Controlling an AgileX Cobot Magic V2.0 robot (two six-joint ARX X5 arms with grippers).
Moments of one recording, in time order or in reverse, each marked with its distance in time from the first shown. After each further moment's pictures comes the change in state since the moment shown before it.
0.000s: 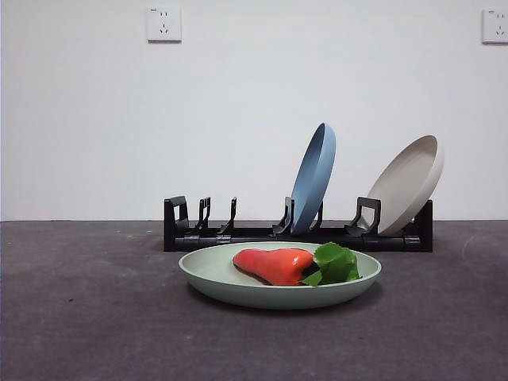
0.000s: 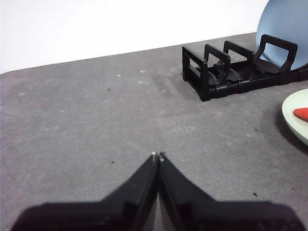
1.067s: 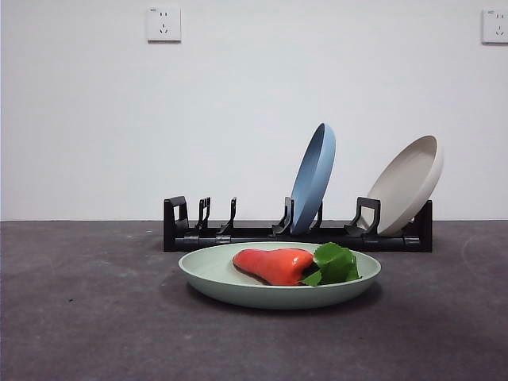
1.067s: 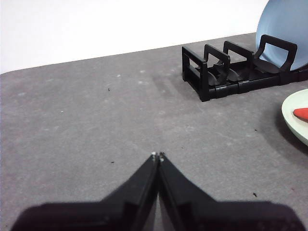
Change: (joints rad) left arm 0.000 0.000 0.000 0.000 0.000 0.000; right arm -0.657 -0.676 -0.807 0.954 -0.024 -0.154
